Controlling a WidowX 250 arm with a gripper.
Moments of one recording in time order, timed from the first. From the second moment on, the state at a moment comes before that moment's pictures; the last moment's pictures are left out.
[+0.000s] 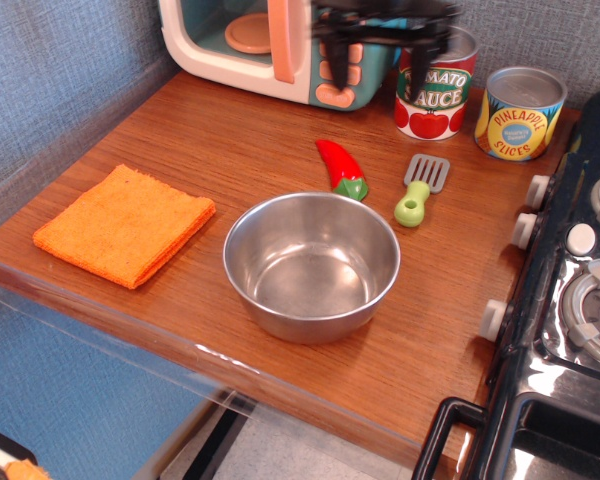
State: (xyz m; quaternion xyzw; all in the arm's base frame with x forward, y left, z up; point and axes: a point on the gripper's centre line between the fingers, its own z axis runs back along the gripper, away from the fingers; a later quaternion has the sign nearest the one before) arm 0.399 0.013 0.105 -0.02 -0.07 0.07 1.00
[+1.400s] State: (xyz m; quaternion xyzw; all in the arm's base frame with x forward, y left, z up) arm 0.373 0.090 0.065 -0.02 -0.02 -0.02 1.00
